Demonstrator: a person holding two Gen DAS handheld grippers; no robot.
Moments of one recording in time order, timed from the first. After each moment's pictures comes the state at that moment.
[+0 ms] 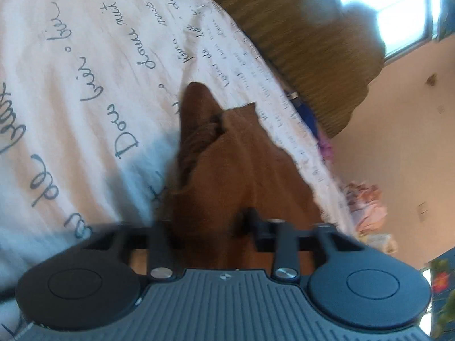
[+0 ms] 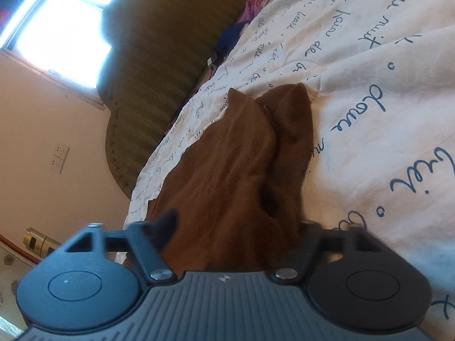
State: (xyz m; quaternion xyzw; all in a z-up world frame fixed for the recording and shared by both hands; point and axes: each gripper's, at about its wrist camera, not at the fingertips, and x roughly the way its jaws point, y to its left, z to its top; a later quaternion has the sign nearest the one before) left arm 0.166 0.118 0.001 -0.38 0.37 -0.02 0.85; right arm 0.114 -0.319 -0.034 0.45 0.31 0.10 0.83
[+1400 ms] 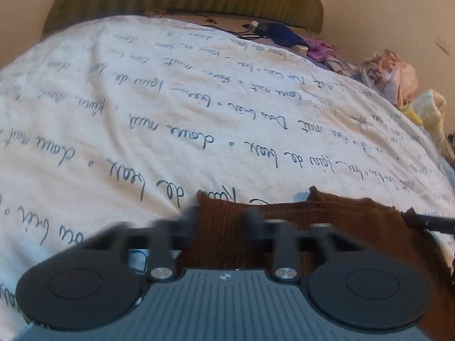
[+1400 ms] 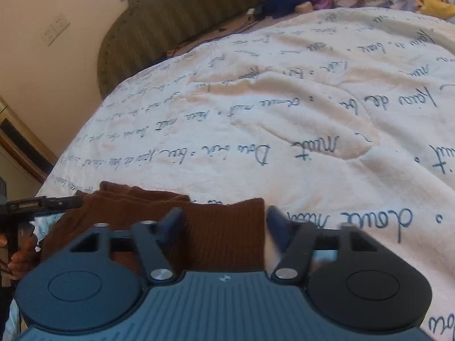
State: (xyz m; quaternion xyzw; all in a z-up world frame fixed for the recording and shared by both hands) left arm 0.216 0.078 0.022 -0.05 0.42 -0.09 0.90; right arm 0.162 -0.306 0.002 0.18 0.41 0.18 0.88
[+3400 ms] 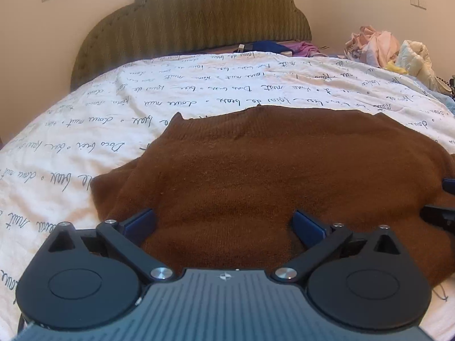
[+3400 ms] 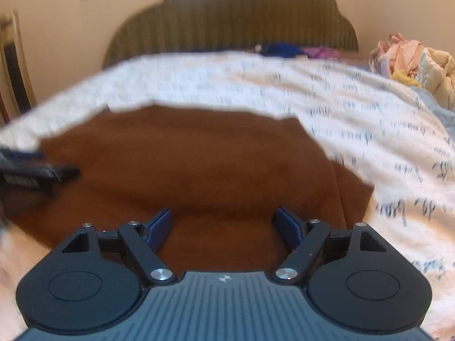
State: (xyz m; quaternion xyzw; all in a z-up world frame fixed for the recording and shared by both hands) left arm 0.026 0.026 0.006 0.07 0.32 -0.04 0.94; right arm -0.014 -0.206 -0.009 0.01 0.31 0.08 0.95
